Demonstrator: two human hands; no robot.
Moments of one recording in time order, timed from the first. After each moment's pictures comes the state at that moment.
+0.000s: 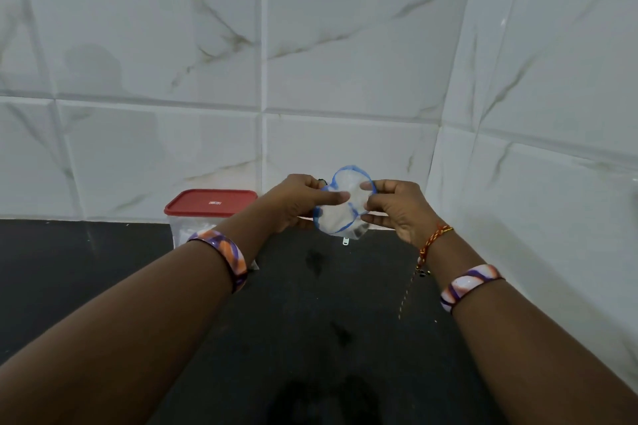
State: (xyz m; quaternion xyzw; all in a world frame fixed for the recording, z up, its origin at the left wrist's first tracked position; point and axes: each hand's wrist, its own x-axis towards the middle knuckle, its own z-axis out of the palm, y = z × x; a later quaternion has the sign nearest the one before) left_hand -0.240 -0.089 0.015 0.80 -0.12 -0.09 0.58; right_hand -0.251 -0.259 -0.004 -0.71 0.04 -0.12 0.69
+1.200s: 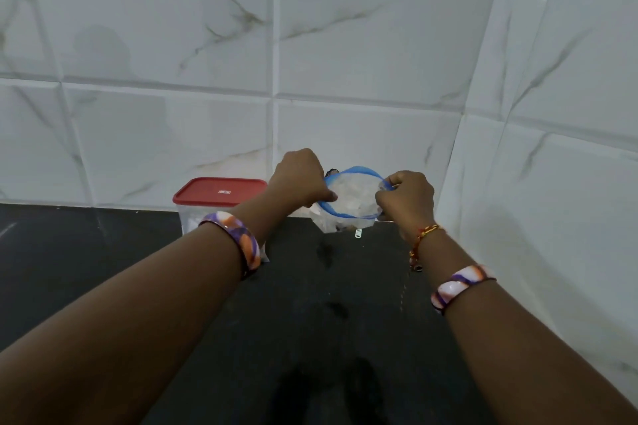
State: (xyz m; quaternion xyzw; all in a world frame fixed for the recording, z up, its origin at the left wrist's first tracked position) left_hand -0.204 -0.083 0.017 0.94 -0.14 0.11 0.30; right_hand -0.227 -0.241 -0.018 -0.84 0.12 -0.29 0.44
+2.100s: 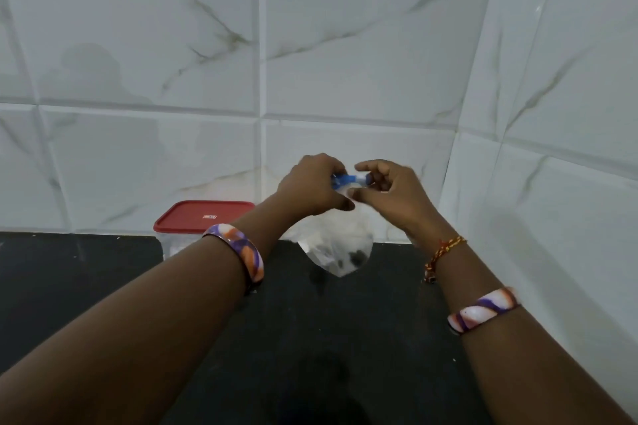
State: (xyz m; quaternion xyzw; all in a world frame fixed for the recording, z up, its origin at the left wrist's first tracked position) left_hand -0.185 -0.111 0.041 0.92 -0.27 0.17 0.25; right_hand -0.217 -0.255 0.021 -0.86 -0.08 -0.23 0.46
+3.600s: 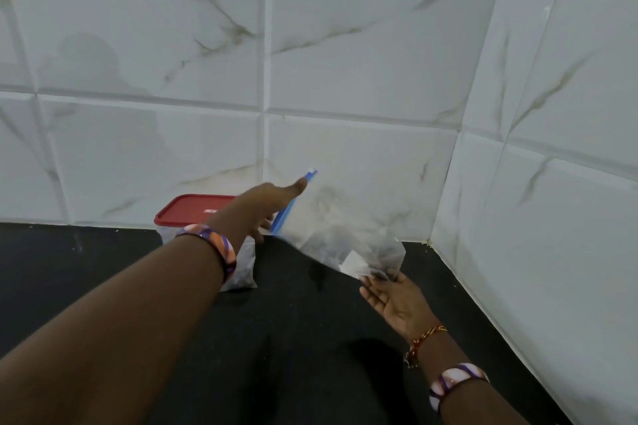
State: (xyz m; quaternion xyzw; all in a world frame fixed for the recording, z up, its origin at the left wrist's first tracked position) left_hand -0.164 -0.062 0.014 0.87 0.04 -0.11 0.49; right_hand -0.210 -0.275 -0.129 -0.48 0.17 -0.03 0.86
